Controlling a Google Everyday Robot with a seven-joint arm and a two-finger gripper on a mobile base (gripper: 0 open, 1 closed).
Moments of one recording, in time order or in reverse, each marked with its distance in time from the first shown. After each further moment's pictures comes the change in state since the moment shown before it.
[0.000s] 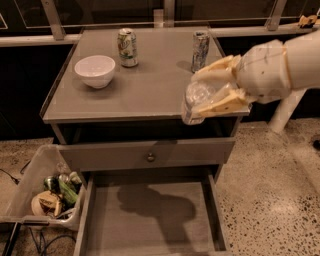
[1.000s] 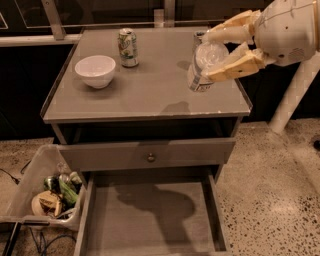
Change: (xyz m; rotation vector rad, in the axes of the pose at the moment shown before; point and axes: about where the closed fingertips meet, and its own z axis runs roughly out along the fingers) arm -0.045 -0.049 -0.046 0.092 -0.019 -0.085
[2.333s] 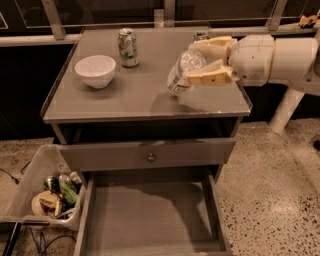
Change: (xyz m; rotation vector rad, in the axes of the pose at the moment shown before) arm 0.047 -0.028 0.064 0.114 -0.273 0.142
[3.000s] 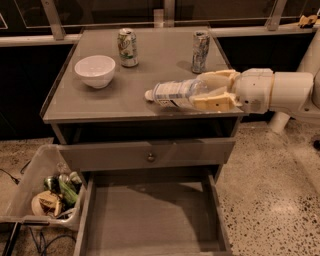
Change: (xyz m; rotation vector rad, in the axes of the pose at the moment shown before) arm 0.067 0.028 -0.014 0.031 0.067 0.257
